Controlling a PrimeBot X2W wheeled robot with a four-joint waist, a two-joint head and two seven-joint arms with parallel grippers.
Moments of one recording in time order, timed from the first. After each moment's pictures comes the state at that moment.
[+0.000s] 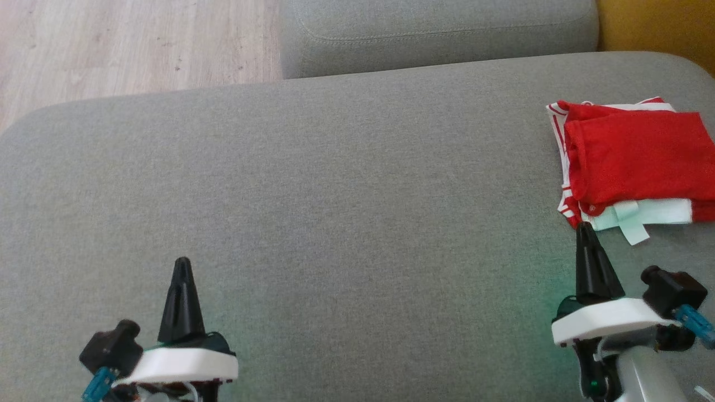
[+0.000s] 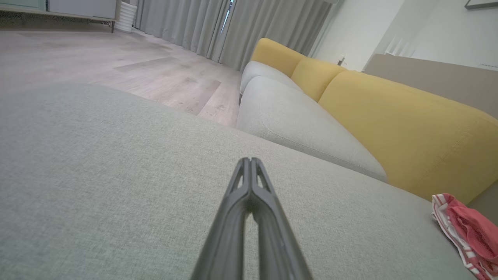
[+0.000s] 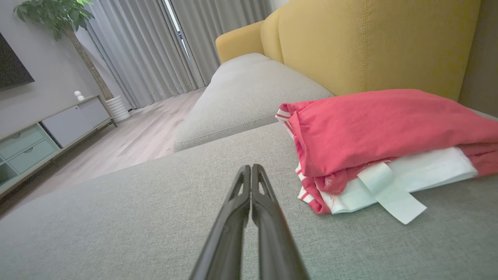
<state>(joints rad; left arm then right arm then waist) -0.02 0.04 -0.10 0.26 -0.49 -0.07 -0.23 -0.08 -0.04 -0.02 0.36 0.30 0.13 -0.21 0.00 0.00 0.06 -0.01</state>
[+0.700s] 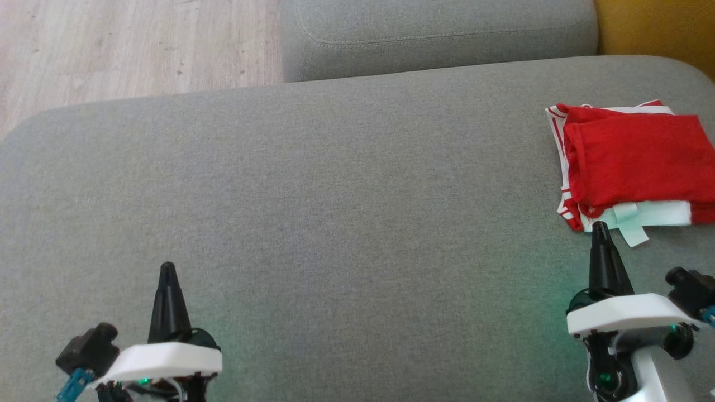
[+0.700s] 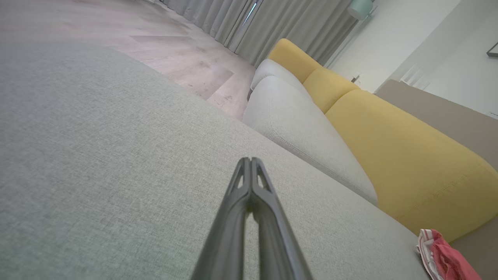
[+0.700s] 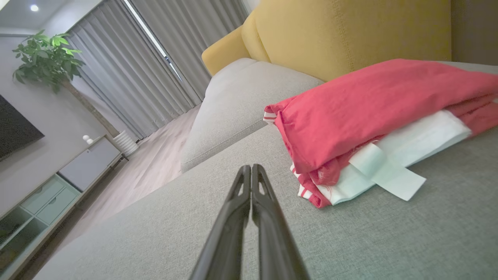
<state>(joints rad) -0.02 0.04 -0.07 0.26 -0.68 -0.08 -0.17 -0.08 -0.04 -0.04 0.34 0.53 0.13 -0.16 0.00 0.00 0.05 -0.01</state>
